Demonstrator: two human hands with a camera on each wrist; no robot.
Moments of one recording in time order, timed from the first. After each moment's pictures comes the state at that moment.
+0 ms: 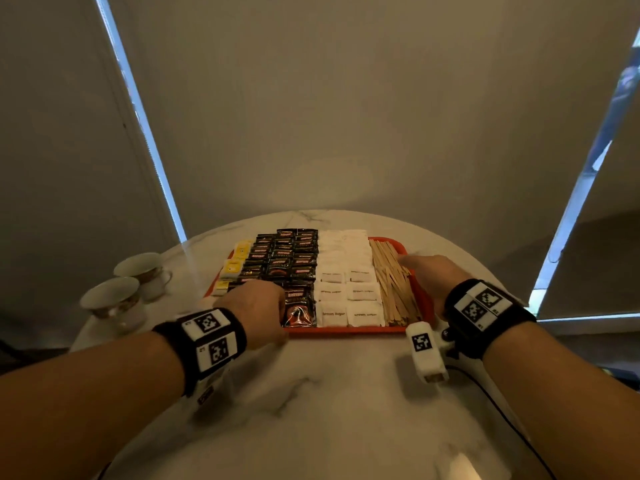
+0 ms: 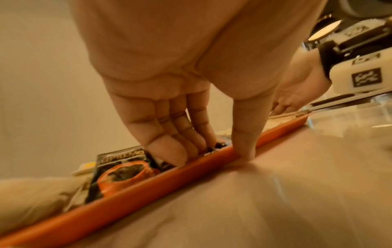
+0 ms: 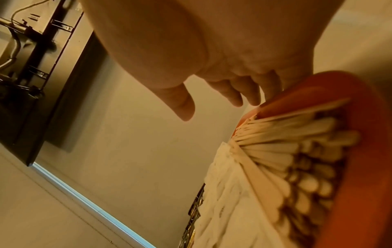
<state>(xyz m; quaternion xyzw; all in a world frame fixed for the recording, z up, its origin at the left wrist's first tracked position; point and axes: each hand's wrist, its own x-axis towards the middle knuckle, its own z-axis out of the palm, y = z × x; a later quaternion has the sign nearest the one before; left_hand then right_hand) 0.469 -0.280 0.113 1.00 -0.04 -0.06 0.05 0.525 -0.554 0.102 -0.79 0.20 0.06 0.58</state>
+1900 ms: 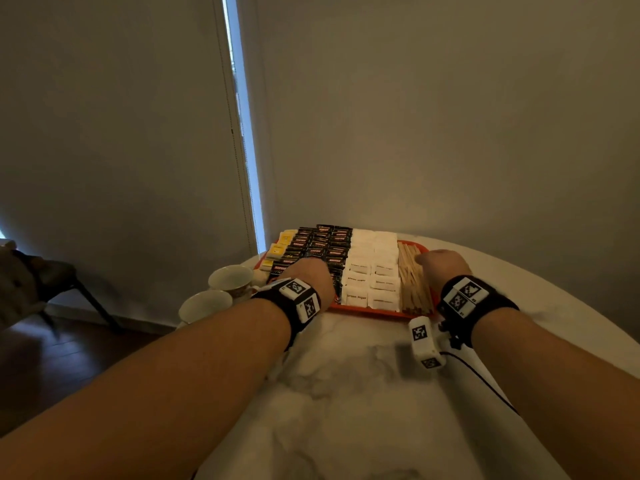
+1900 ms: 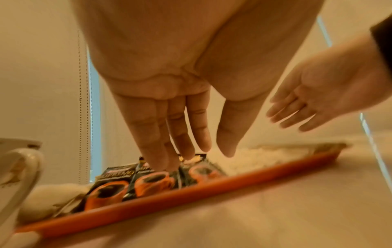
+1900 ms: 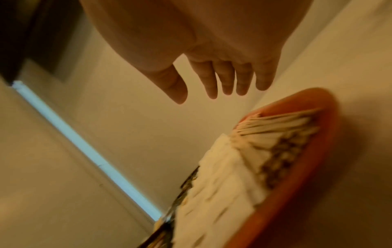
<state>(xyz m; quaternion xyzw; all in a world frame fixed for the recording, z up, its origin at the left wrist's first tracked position) 0.601 -0.189 0.124 0.99 0.09 0.00 0.05 0.671 -0.408 0.119 -0.87 0.09 -0.02 0.48</state>
